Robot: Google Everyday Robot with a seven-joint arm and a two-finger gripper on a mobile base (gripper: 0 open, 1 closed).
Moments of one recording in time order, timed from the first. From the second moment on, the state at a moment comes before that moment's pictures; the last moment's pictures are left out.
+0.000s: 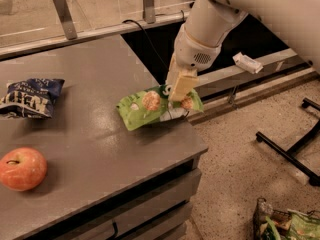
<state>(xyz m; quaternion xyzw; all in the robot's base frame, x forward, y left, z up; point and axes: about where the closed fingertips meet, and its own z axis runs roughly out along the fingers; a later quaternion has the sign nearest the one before) 0.551 -0.042 0.891 -0.74 0.64 0.06 0.17</state>
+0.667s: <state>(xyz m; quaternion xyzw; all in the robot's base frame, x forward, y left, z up) 0.595 -0.039 0.911 -0.75 0.61 0.01 0.25</state>
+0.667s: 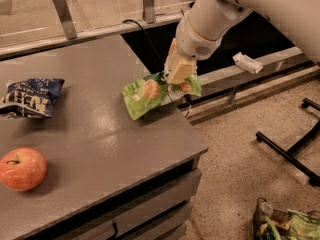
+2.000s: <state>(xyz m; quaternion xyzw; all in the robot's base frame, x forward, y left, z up) 0.635 -0.009 0.945 -0.76 0.56 -0.06 0.33</state>
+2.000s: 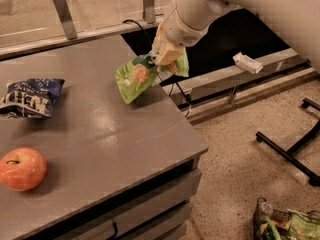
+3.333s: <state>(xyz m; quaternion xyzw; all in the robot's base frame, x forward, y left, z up) 0.687 0.027 0.951 -0.76 0.53 -0.05 0.37</state>
